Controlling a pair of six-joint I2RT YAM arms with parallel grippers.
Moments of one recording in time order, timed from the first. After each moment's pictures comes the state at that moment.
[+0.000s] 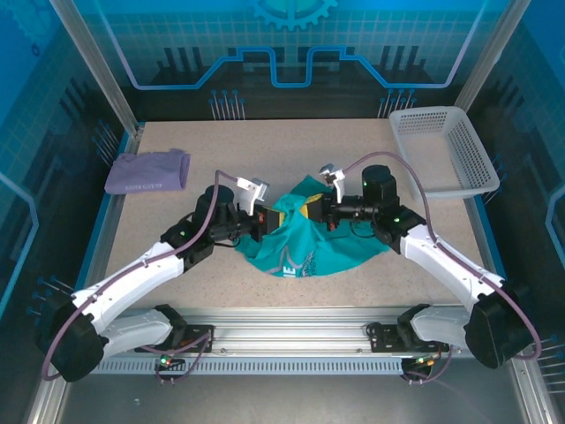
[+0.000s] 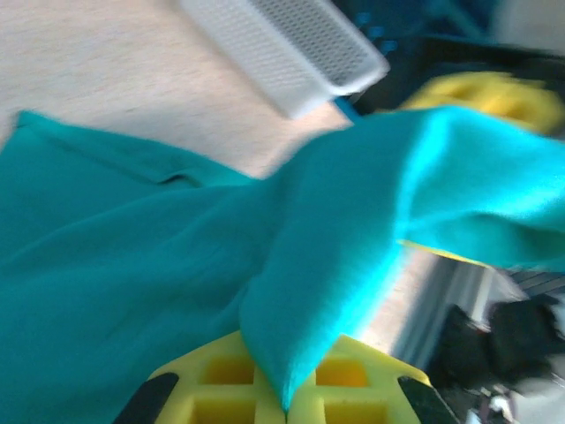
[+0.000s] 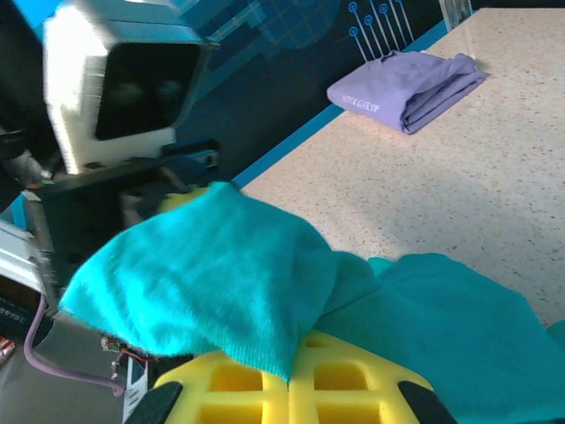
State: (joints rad) left arm -0.61 1.08 0.76 -0.04 0.44 -0.43; right arm 0.46 1.20 0.85 -0.01 -0.81 0.26
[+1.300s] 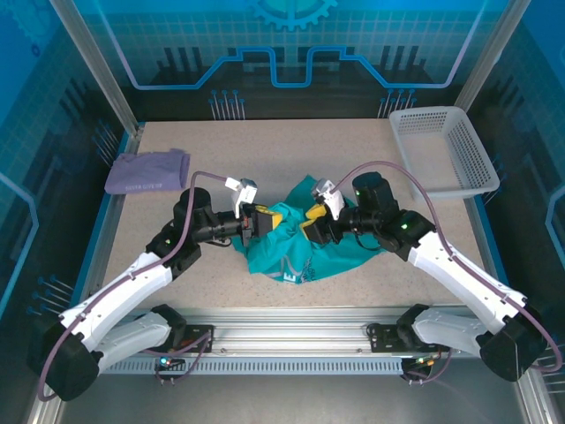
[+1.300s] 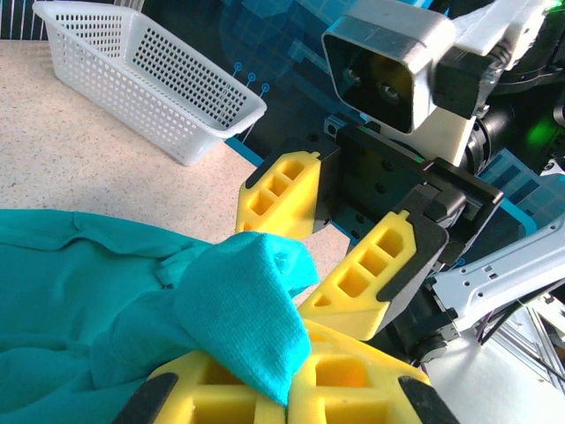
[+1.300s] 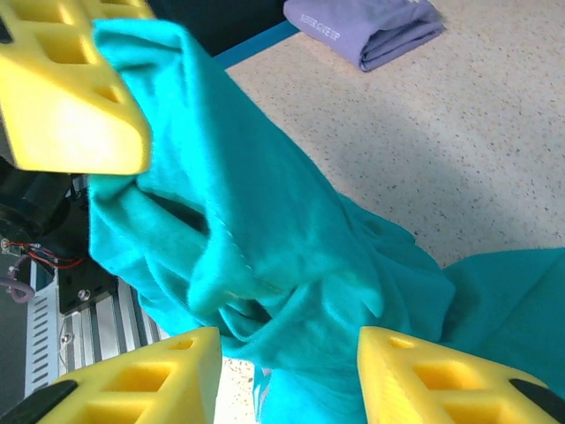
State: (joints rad) left arm -0.53 0.98 0.71 0.10 0.67 -0.43; right arm 0.61 1.10 0.96 -0.43 -0.52 -0.07
